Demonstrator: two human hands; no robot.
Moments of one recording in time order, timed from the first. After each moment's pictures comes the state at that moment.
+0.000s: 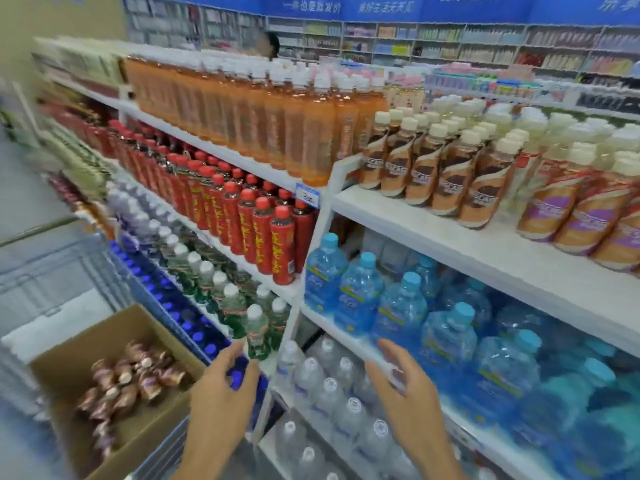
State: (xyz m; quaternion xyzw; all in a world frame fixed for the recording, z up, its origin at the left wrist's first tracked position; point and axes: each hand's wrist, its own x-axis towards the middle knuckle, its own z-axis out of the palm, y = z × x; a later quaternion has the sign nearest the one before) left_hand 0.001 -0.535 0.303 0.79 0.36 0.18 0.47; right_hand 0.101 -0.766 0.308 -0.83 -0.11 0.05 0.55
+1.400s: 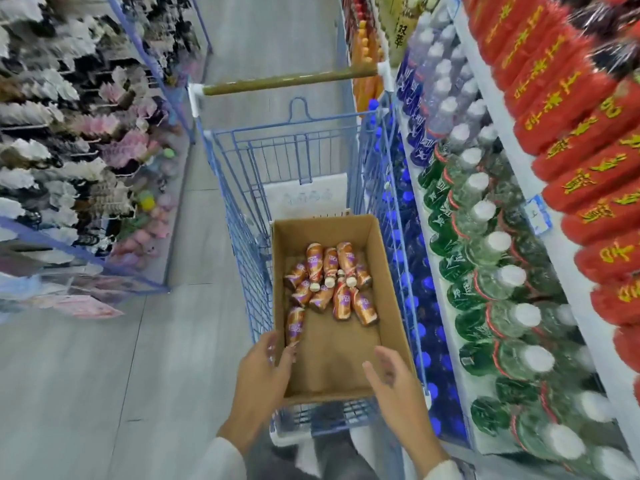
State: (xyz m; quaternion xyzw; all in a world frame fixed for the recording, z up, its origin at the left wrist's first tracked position) left_hand -0.088 -0.170 0.138 0.54 0.68 0.14 0.48; right_hand 0.114 -0.270 0.108 -0.79 -0.26 0.48 0.29
